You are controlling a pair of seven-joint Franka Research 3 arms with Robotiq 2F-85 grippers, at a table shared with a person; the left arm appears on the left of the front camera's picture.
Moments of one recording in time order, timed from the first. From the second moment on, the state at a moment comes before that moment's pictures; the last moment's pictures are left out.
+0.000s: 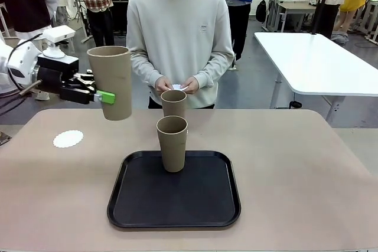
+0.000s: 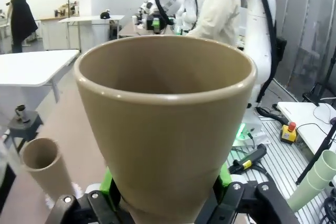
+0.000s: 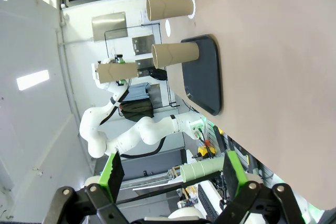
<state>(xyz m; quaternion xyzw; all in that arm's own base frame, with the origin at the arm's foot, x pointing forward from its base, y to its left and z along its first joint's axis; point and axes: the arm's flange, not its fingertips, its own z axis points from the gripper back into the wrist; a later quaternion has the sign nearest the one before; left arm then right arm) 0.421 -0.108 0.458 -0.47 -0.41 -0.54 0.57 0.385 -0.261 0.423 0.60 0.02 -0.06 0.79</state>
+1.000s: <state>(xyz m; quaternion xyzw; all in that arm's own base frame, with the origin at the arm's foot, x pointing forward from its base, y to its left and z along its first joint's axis) 0.511 0.122 0.418 -0.37 -0.48 -0.43 0.67 0.385 -0.262 0.423 0.60 0.02 -0.06 0.79</state>
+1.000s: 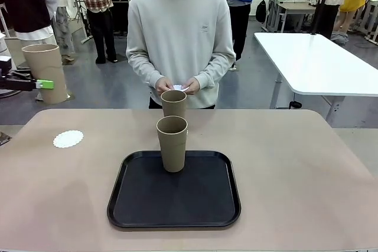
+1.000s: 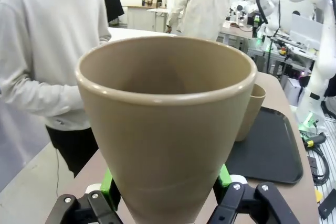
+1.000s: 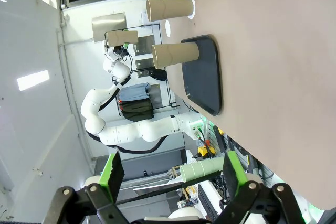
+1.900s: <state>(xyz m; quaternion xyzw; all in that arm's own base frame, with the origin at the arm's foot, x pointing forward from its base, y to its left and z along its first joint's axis) 0.505 0.146 0.414 -0.36 -0.49 -0.41 0.68 0.385 -0.262 0.423 0.60 0.02 -0.06 0.79</state>
